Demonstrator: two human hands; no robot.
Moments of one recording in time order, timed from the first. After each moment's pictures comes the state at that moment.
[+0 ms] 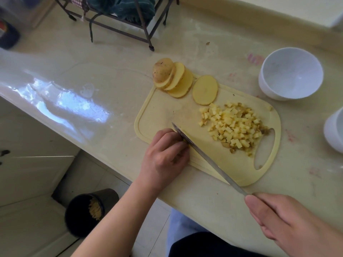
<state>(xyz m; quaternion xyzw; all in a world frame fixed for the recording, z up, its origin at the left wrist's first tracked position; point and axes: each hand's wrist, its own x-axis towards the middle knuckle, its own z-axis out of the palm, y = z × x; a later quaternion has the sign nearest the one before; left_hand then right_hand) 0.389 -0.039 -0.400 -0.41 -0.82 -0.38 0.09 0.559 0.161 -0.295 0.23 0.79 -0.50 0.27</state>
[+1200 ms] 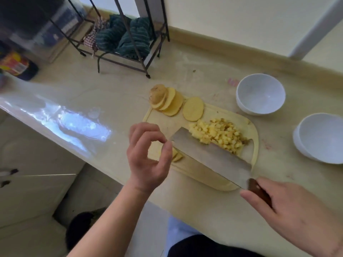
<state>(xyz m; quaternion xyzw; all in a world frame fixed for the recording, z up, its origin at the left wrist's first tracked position) 0.375 -0.021 -0.329 -0.33 -0.76 -0.53 0.16 0.574 0.191 -0.282 0.17 0.94 -0.25 0.16</state>
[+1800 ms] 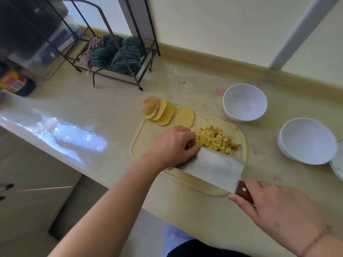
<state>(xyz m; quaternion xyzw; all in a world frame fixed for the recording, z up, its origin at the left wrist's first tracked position) 0.339 0.045 -0.339 -0.52 -0.81 -0.25 -0.12 0.571 0.189 -0.286 0.12 0.98 -0.09 0.10</state>
